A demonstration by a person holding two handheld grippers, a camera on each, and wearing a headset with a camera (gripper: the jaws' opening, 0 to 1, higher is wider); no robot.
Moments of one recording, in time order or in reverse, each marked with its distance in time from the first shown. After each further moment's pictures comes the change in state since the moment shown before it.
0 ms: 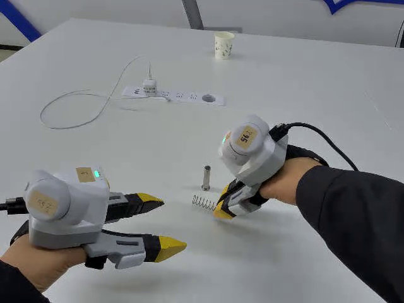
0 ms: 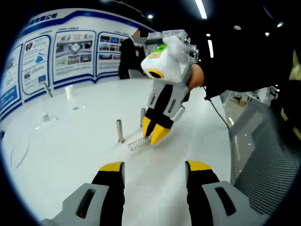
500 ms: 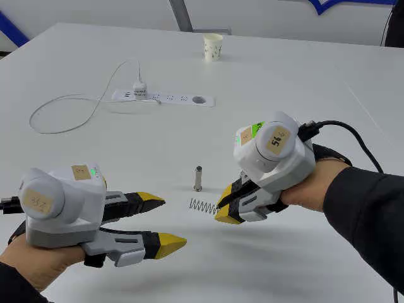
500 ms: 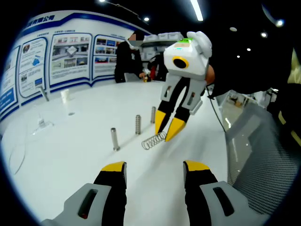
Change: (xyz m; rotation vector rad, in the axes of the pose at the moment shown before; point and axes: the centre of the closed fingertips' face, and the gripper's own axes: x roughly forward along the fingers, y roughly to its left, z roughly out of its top) left arm 0.005 -0.010 0.016 0.016 -0.027 -0.038; right arm -0.041 0.031 0.005 -0.125 -0.097 0.019
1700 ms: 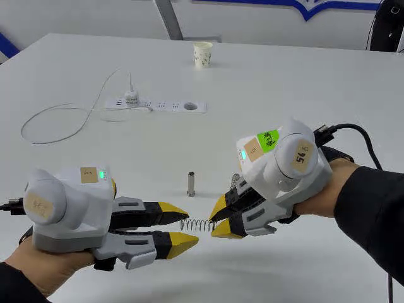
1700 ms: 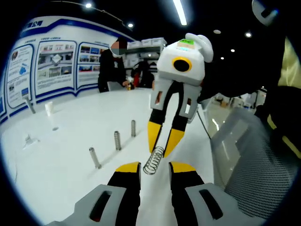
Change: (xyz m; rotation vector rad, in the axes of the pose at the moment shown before) left arm 0.010 -0.035 0.027 0.063 -0.055 -0.137; right arm -0.019 0.035 0.017 -0.218 -0.070 0.082
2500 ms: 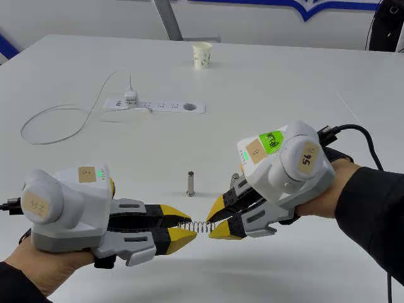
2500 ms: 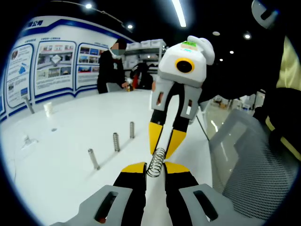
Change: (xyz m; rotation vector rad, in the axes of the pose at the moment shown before) left arm 0.000 -0.001 0.003 -0.005 -0.015 -0.010; right arm -0.003 0.004 0.006 -0.033 -0.035 0.005
